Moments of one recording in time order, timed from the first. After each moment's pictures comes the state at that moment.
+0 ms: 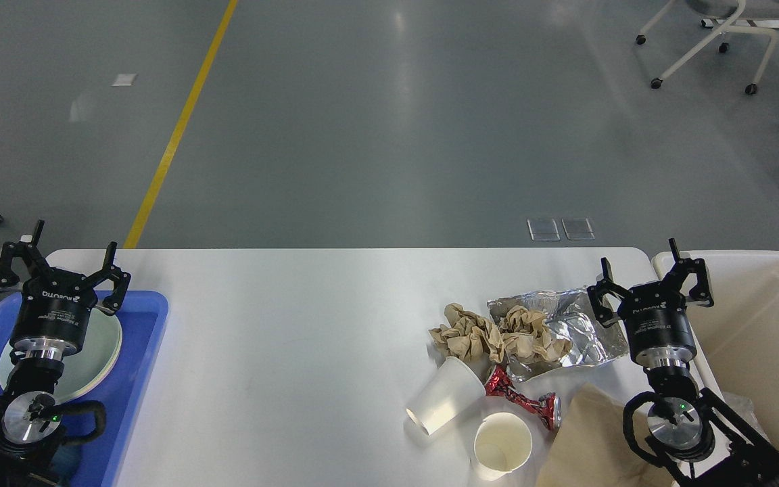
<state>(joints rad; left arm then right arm) -0.31 0.28 -1.38 -0.67 0.16 -0.61 -0.34 0.20 -0.19 1.18 0.94 -0.15 0.29 0.50</state>
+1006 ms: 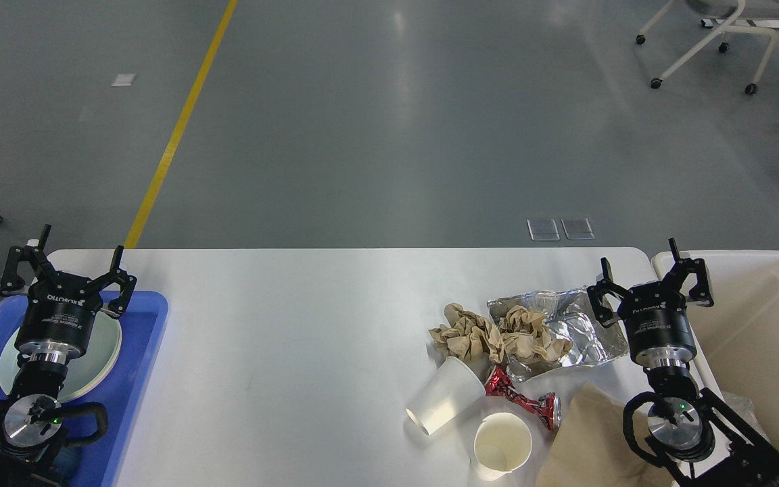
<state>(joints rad) -0.31 0.28 -1.38 -0.65 0.14 -0.62 -0.33 0.20 -0.19 1.18 0.94 -0.15 0.29 0.50</state>
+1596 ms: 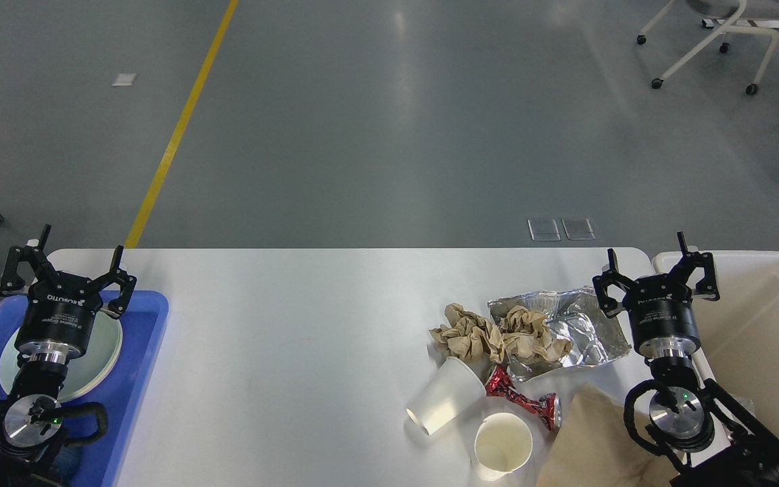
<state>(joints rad) -0.31 0.28 -1.38 -0.65 0.14 -0.62 -0.33 0.23 -0.19 1.18 0.91 -0.10 0.29 0.50</state>
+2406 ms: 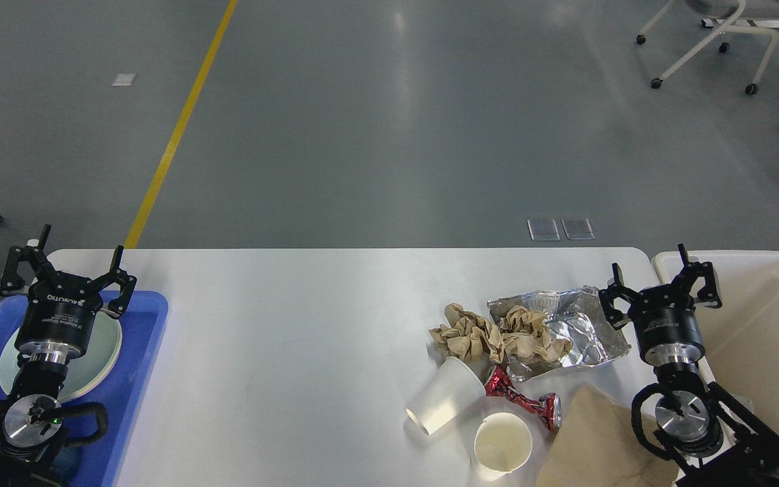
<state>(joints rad) -0.31 0.28 -1.38 -0.65 0.14 -0.62 -0.33 0.26 -0.21 1.15 0.80 -0.10 0.29 0.48</state>
